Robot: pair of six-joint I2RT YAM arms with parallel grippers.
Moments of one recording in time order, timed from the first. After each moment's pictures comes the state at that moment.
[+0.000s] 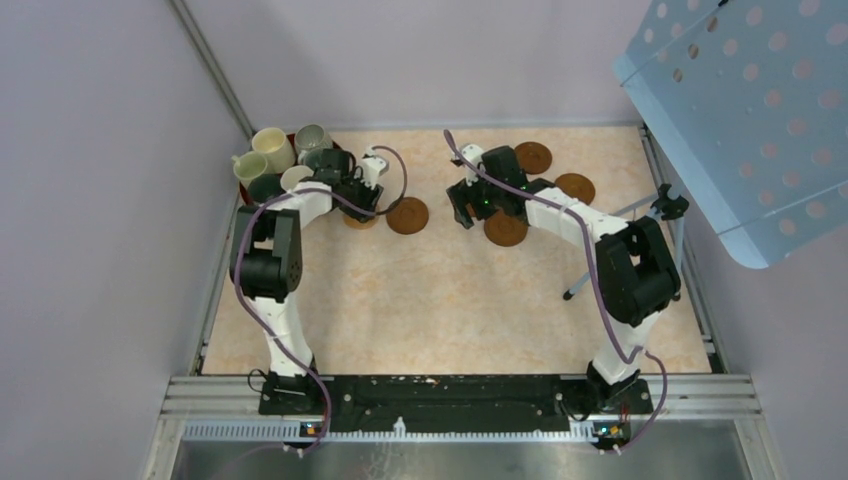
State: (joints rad) left arm -0.13 2.00 1.36 -0.30 0.30 0.44; right arm 0.53 1.81 1.33 -0.25 -0.16 -0.13
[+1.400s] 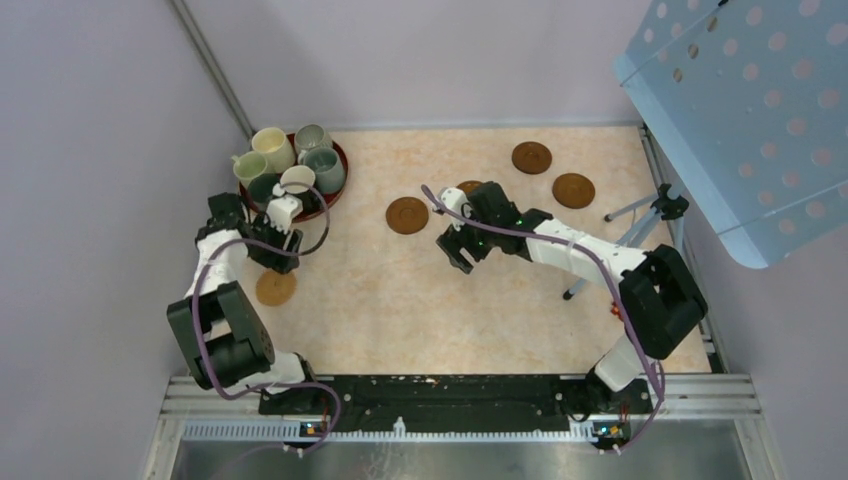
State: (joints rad) left arm 0.42 1.43 0.92 -0.66 0.43 0.84; right arm 0.71 1.59 1.09 -0.34 -0.15 -0.23
